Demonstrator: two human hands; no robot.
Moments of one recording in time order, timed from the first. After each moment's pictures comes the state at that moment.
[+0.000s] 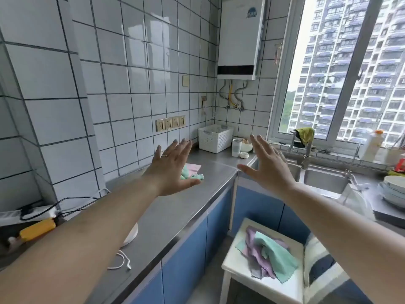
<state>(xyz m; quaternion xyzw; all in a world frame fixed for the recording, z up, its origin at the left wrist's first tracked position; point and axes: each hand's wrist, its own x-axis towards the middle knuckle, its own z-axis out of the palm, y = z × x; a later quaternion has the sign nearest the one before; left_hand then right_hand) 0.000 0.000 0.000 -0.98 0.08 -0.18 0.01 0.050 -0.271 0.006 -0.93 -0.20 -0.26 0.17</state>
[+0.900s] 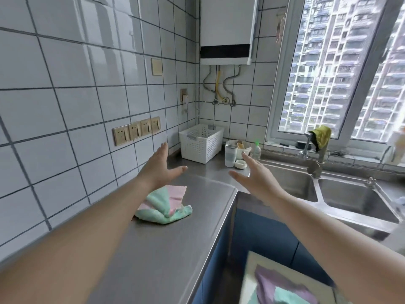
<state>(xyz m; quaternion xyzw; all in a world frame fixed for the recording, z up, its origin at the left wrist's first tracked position) 0.415 0.066 -0.030 -0.94 0.05 -0.16 -0.31 0.409 -0.196 -0.038 -0.93 -0.10 -0.13 0.32</state>
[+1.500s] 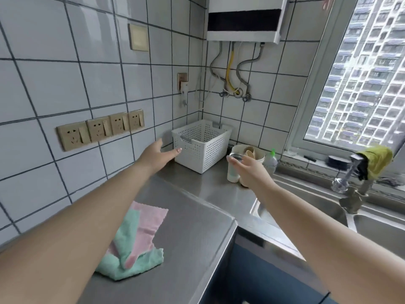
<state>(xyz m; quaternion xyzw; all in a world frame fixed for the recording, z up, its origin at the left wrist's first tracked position) 0.728 0.033 -0.052 -0.86 -0.07 -0.12 -0.49 0.731 -0.222 -0.052 -0.89 -0.03 0.00 0.46</state>
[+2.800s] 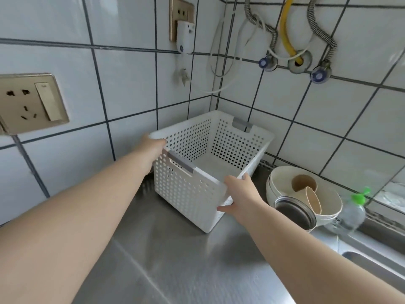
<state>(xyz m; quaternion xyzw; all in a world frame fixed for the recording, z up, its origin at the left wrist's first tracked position) 1.204 0.116 -0.196 -0.71 -0.26 -0.13 -0.64 1.174 -0.103 -0.212 -0.71 0.13 0.16 0.67</state>
